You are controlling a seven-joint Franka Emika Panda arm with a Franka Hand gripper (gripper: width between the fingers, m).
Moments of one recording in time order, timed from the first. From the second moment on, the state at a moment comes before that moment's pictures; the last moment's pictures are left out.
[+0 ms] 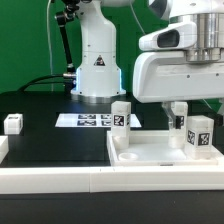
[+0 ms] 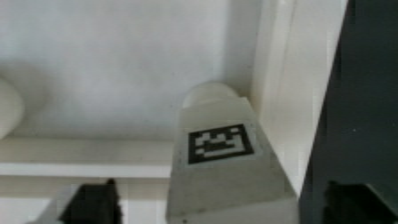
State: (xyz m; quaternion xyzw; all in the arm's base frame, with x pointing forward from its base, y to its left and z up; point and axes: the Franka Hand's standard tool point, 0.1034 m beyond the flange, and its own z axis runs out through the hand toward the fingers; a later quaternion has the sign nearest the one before) arm 0.611 0.117 0.077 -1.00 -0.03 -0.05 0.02
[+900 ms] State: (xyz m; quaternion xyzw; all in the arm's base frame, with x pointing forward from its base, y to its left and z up) arm 0.612 0.106 0.077 -0.98 0.20 -0.04 0.03
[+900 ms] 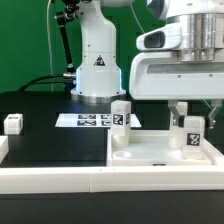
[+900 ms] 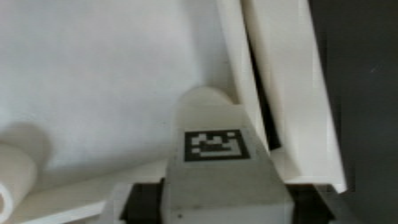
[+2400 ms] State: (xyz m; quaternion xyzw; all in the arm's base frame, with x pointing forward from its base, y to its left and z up) arm 0.574 0.059 0.111 -0.97 0.24 -0.04 0.02
